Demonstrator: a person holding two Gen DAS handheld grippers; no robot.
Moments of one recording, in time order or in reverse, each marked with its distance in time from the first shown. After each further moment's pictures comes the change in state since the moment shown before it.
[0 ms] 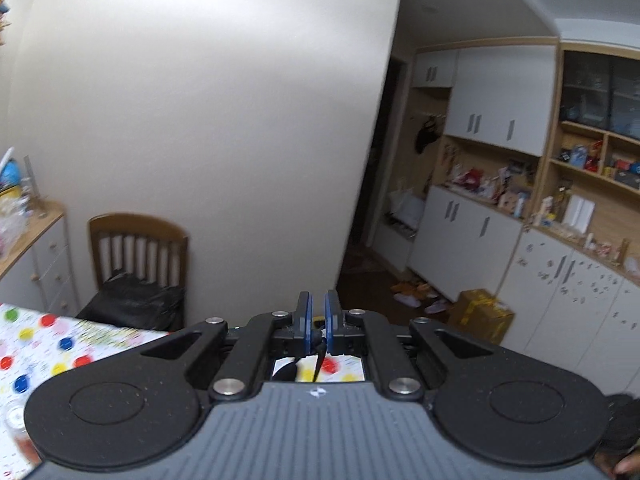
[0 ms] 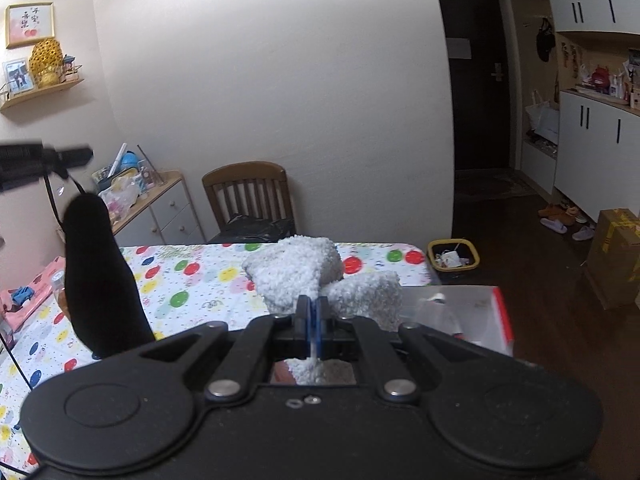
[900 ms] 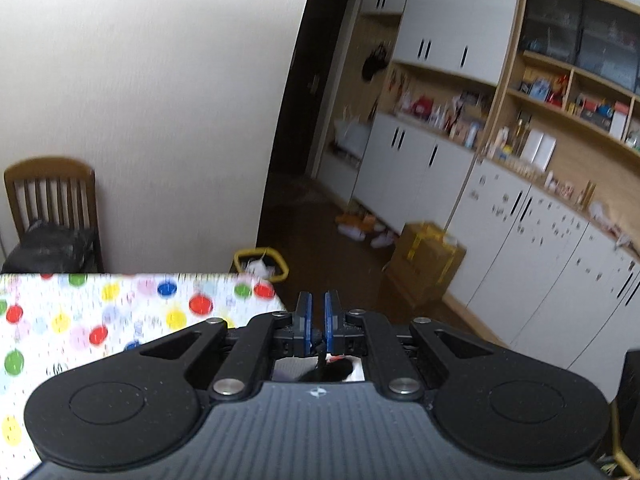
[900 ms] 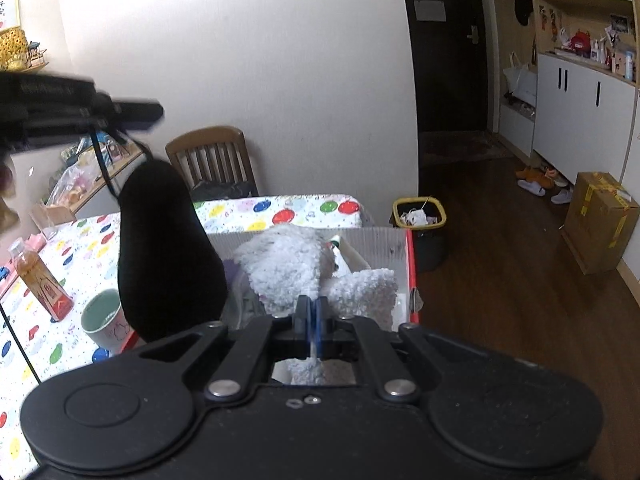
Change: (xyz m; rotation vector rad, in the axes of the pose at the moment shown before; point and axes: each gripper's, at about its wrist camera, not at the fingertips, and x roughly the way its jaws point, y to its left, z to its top) left arm 0.116 -0.165 -0.053 0.030 0.215 -0.138; right arm 0.013 -0.084 -0.027 0.034 0.117 -0.043
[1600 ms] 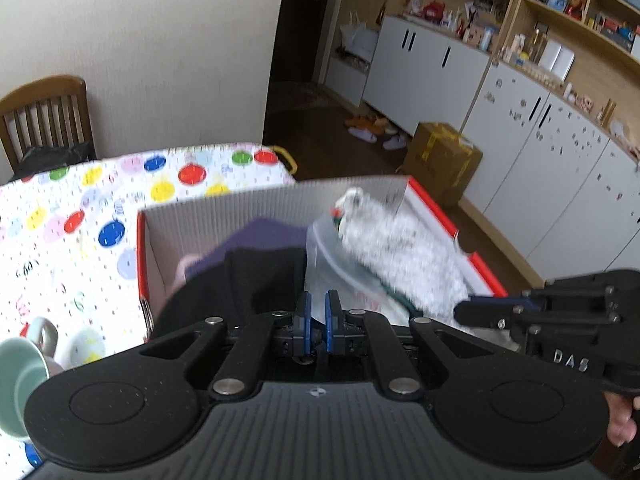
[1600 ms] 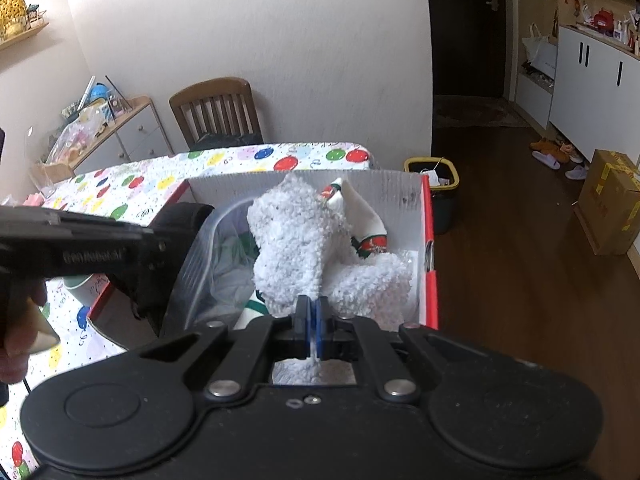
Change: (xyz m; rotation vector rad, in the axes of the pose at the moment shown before) left arm 0.062 0.005 -0.102 0.029 0.278 0.036; right arm 0.044 -0.007 -0.015 -0.033 0.134 0.024
